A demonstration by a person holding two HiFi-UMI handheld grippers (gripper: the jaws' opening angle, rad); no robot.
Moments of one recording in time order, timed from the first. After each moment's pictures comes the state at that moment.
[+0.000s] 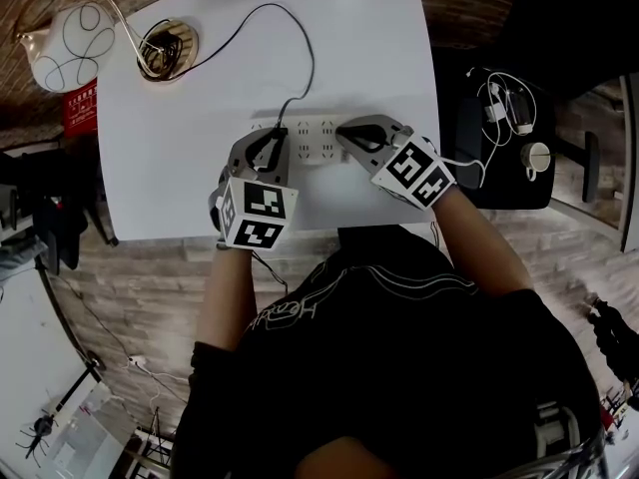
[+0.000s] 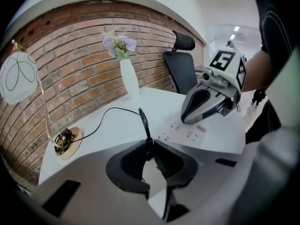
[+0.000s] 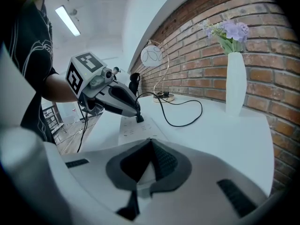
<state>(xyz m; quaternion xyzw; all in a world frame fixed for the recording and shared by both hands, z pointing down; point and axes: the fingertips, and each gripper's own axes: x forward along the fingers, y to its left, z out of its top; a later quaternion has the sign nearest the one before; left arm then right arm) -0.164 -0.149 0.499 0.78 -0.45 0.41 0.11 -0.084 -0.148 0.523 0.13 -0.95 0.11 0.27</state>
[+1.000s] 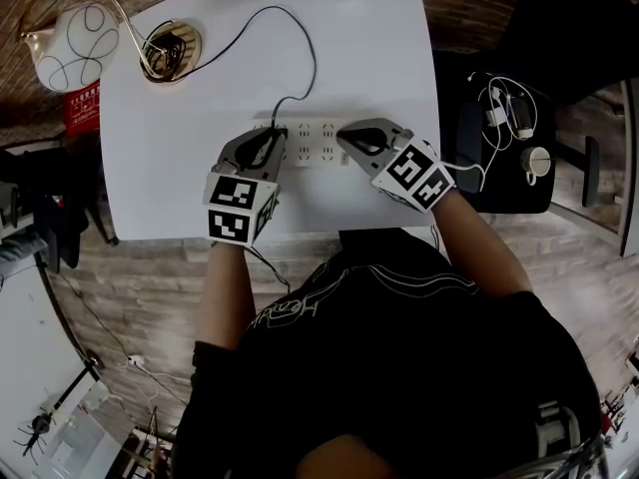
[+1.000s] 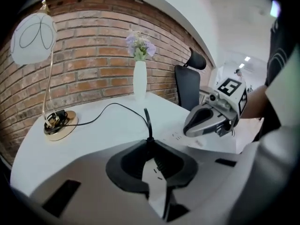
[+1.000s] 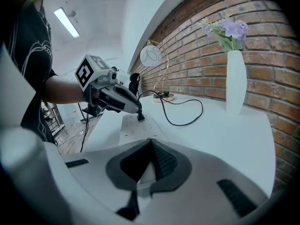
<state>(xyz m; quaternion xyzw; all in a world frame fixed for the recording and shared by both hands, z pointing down) -0.173 -0.156 0.494 0.81 -0.46 0.31 0.22 -0.084 -0.147 0.522 0.13 -0.95 0.12 0.27</state>
